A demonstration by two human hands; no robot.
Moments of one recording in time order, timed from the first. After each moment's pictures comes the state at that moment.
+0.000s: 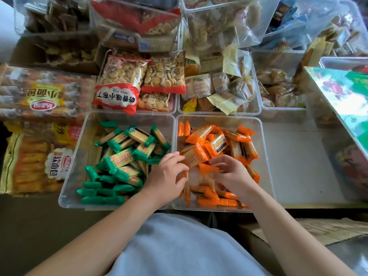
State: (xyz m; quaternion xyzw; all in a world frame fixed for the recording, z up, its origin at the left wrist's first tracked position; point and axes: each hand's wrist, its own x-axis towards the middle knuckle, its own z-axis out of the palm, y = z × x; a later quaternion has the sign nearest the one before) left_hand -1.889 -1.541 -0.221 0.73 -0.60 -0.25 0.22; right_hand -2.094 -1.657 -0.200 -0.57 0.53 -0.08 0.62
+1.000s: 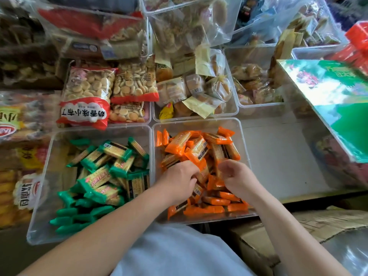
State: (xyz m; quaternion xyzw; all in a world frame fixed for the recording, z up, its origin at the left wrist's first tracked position) left_hand -1.935 -1.618 -0.222 0.64 -0.70 -0.31 0.12; right_hand -2.145 -1.688 -0.200 -0.66 0.60 -0.03 0.44
